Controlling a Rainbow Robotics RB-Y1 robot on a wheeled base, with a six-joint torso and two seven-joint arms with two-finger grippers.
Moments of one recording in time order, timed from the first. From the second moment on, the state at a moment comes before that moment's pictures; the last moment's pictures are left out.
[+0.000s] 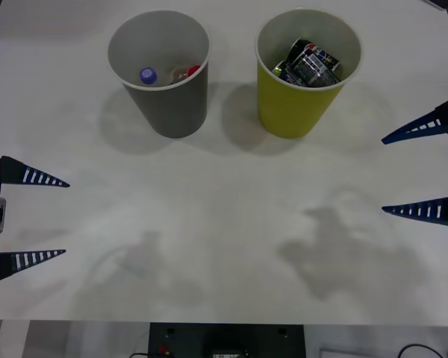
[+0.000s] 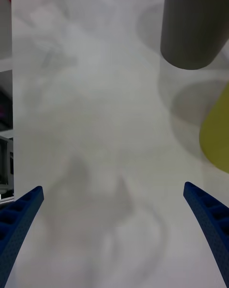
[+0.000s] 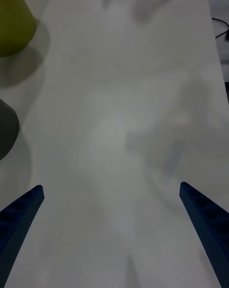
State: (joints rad) right arm -0.08 -1.15 -0.25 -2.04 1.32 -1.35 -0.54; left arm 0.26 1.13 0.26 -2.01 -1.31 -1.13 -0.09
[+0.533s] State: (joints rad) right arm 0.02 -1.06 -0.29 -1.93 1.32 -1.42 -0.25; left arm 0.26 1.13 0.26 -2.01 -1.31 -1.13 -0.09
